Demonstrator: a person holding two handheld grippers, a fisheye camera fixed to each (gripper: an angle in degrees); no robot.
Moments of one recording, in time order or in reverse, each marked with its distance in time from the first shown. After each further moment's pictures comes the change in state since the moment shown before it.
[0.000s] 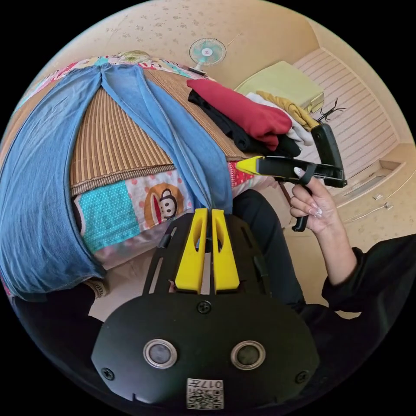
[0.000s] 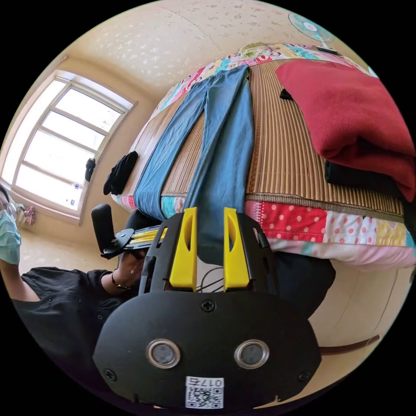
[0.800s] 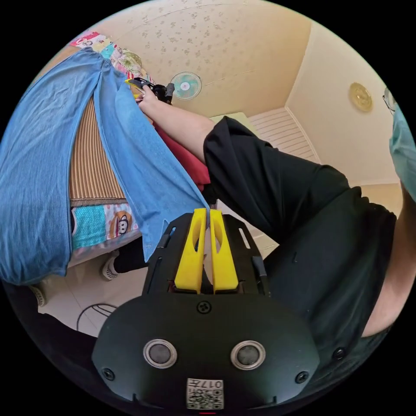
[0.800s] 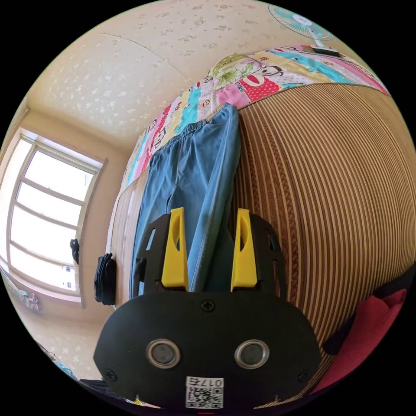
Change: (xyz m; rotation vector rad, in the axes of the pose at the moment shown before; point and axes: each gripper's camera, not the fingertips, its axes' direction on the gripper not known) left arm -0.063 -0.022 -0.128 0.164 0.559 -0.125; right arm 0.209 -0.448 0.220 0.191 0.038 0.220
